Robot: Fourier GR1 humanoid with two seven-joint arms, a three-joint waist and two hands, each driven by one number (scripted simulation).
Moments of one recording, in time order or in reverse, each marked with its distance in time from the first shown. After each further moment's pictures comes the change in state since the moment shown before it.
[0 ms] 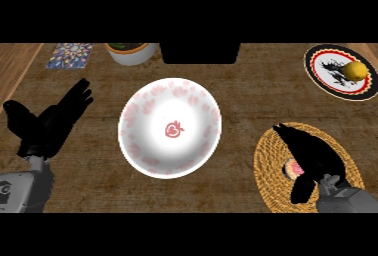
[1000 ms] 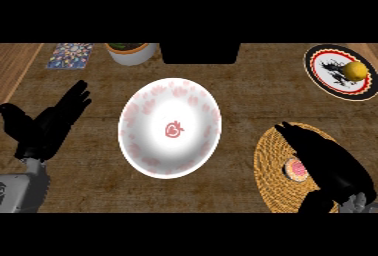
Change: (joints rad) left arm 0.017 0.064 -0.056 0.010 0.067 0.040 -0.033; right arm 0.007 -0.079 0.049 -0.326 -0.208 0.092 0.228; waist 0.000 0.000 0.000
